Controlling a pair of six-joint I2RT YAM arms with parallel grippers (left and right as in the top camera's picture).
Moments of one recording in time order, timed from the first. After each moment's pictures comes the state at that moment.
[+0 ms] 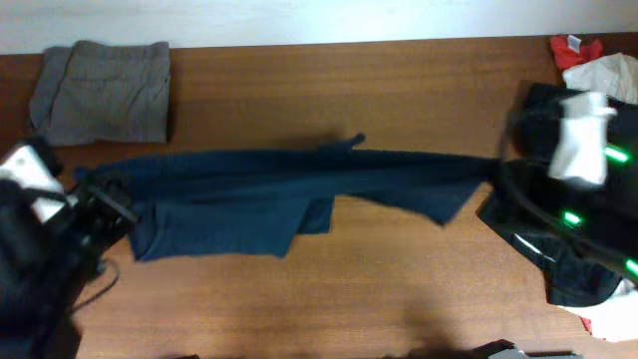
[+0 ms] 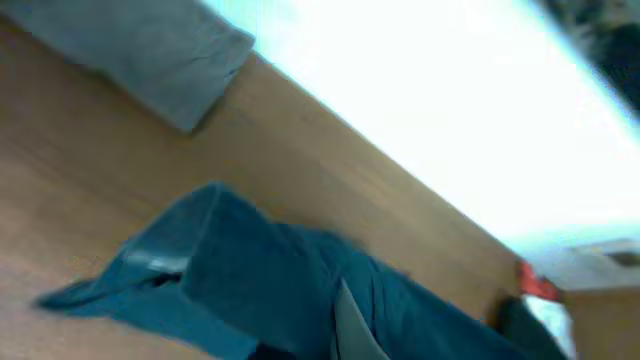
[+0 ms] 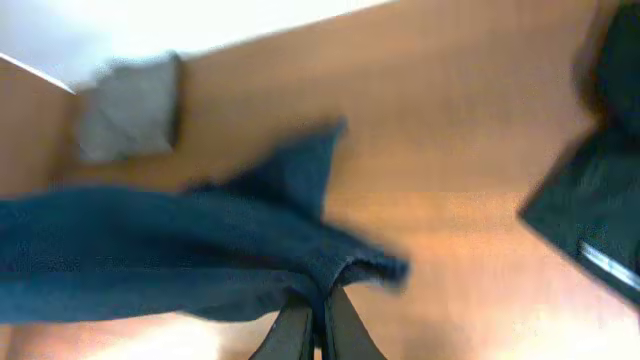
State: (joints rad) left arm 0.16 0.99 1.66 -1.22 0.17 -0.59; right arm 0.30 1.31 2.29 -1.69 -0.05 0.46
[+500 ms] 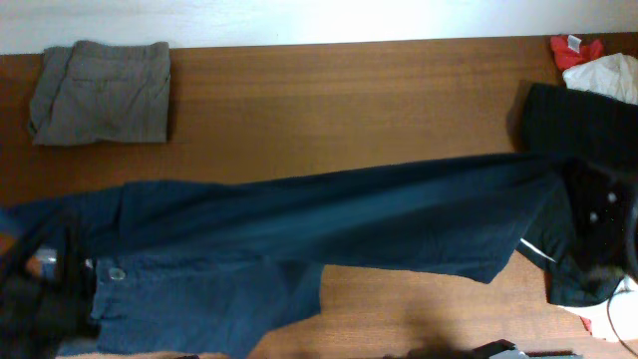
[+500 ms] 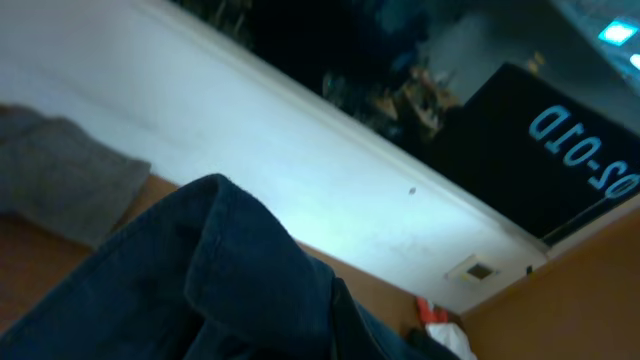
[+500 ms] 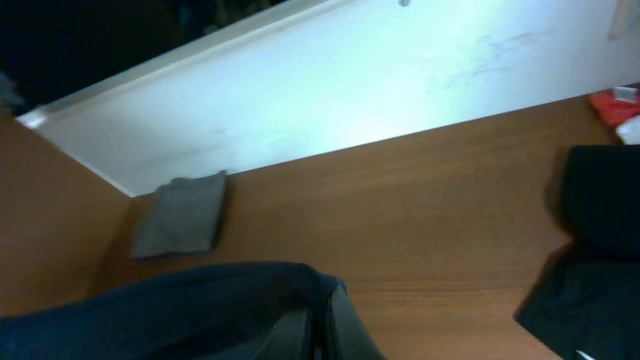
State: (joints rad) left arm 0.17 1.00 2.19 -1.37 0.27 -0.58; right arm 0.30 1.30 2.56 -1.69 0.06 0.45
